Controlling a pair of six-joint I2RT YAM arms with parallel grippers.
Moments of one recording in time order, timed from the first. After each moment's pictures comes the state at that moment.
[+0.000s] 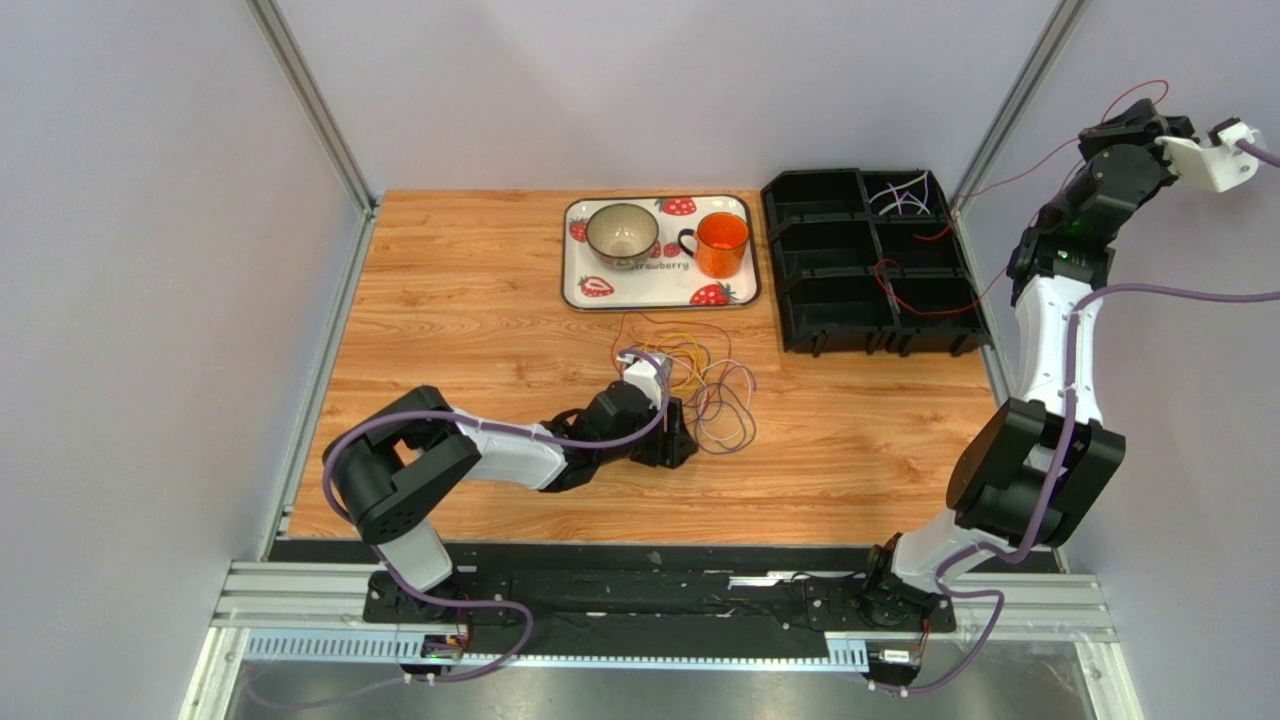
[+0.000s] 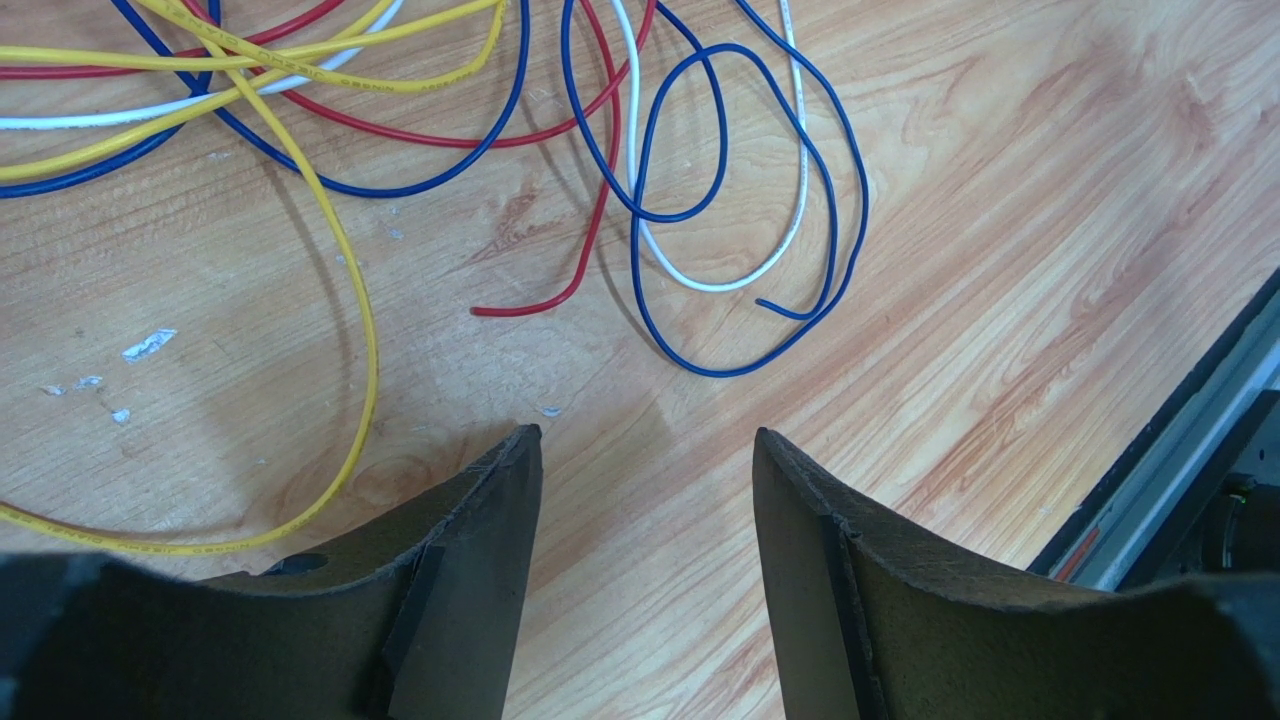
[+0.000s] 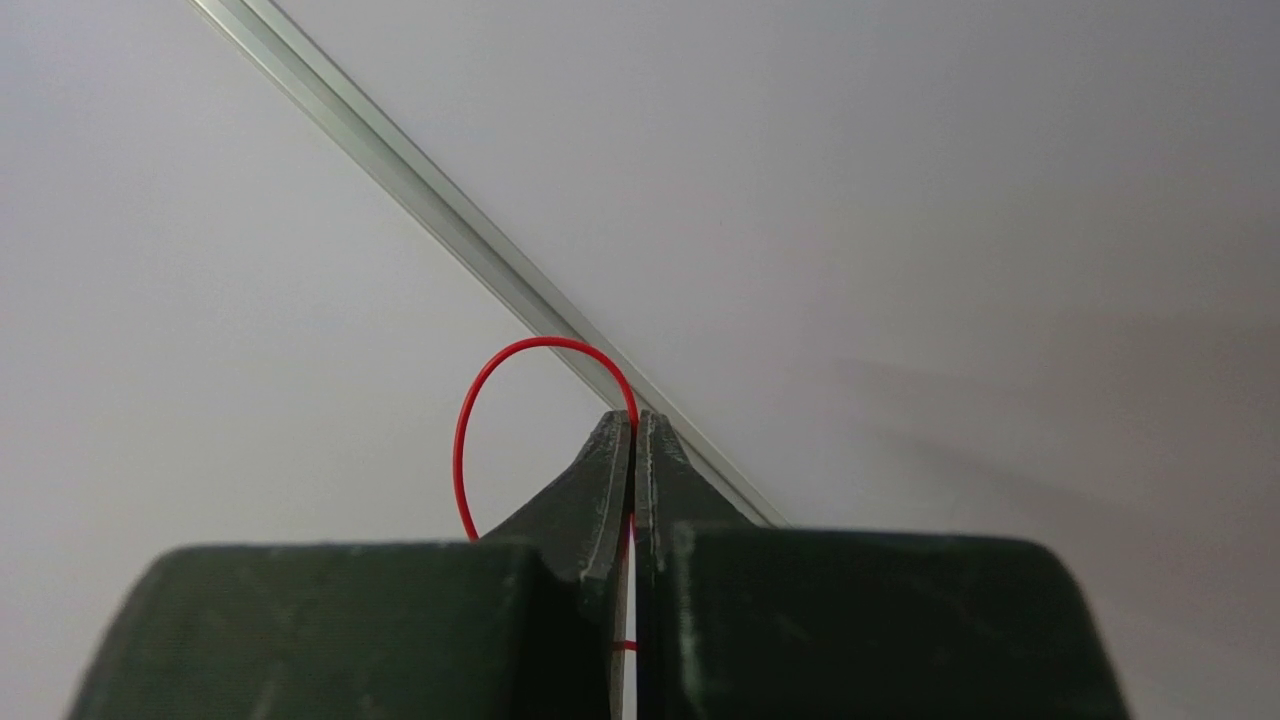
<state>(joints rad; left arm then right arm) -0.94 1.68 0.64 0.47 -0.01 -0.65 -0.41 1.59 1.50 0.47 0.39 0.64</state>
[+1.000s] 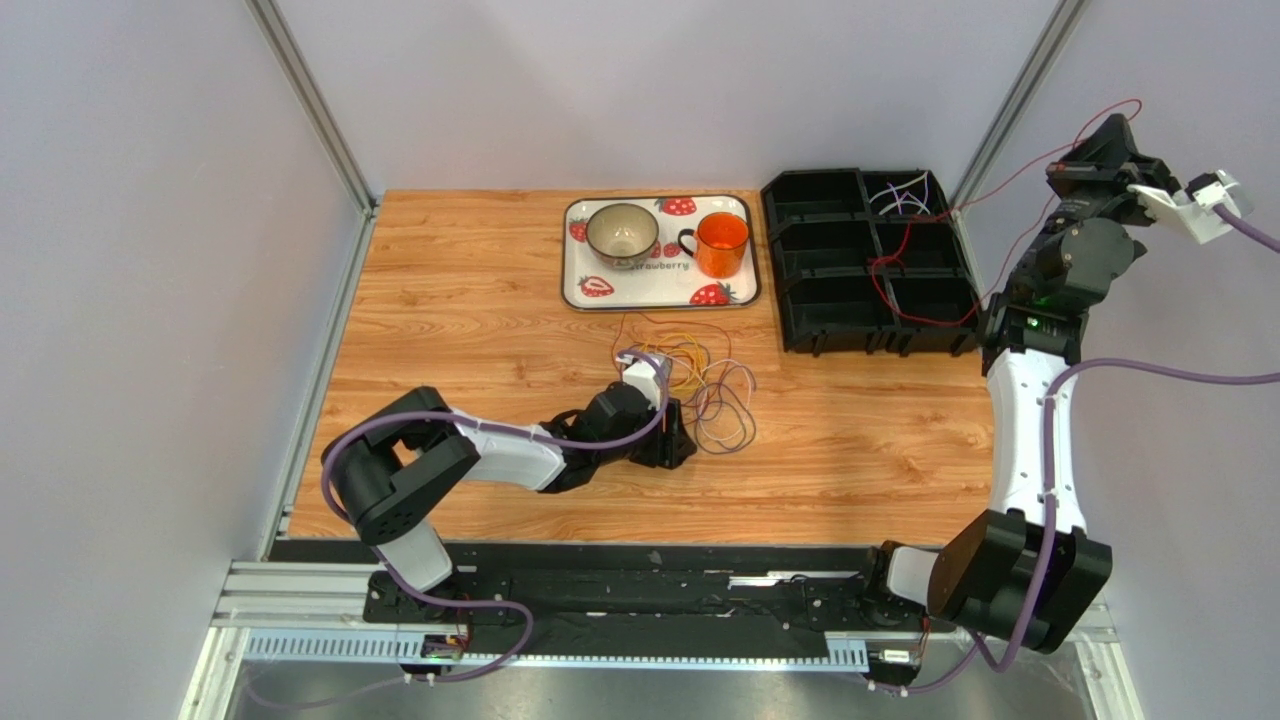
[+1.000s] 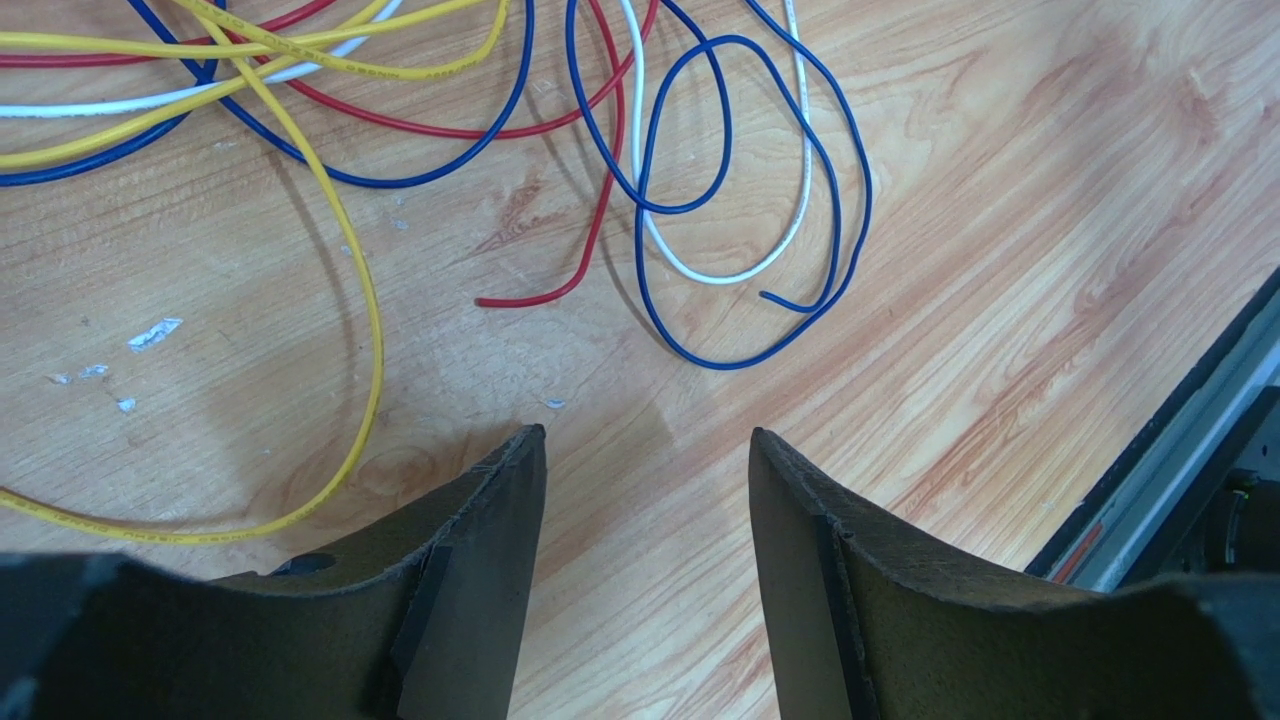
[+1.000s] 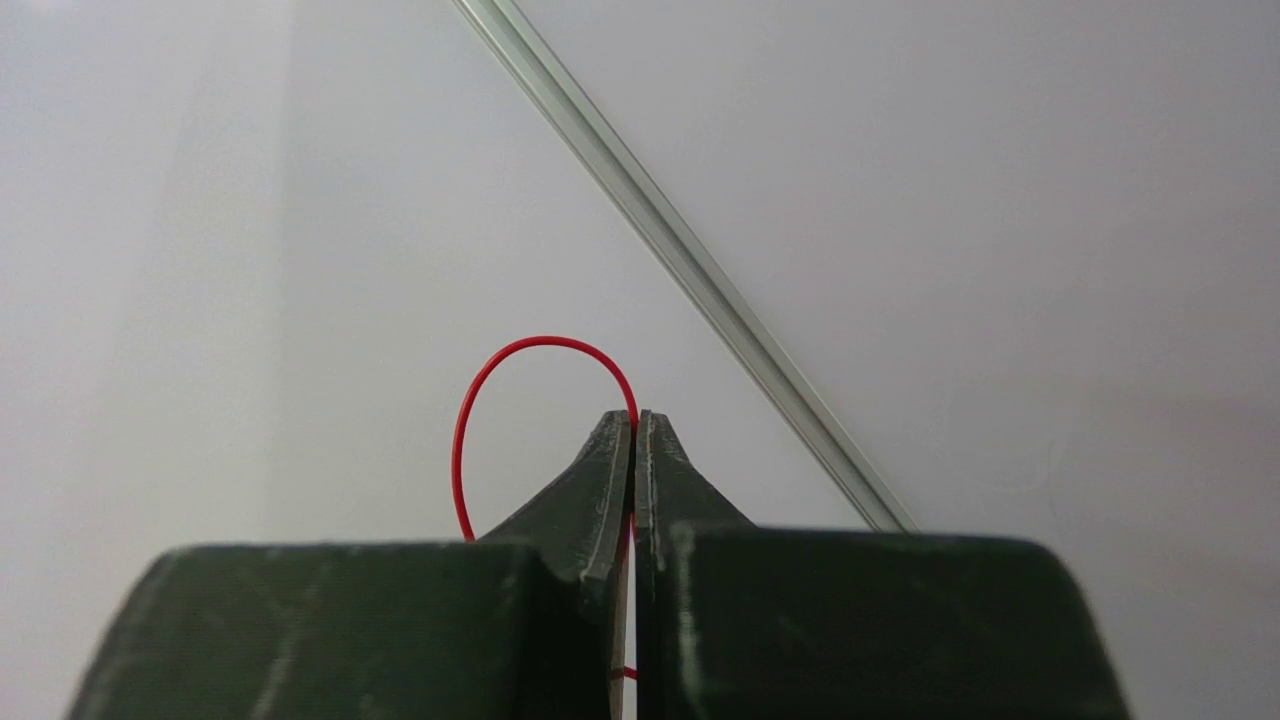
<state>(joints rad) -0.94 1.67 0.63 0.47 -0.01 -0.65 -0.32 1.24 1.18 0.61 0.34 0.61</state>
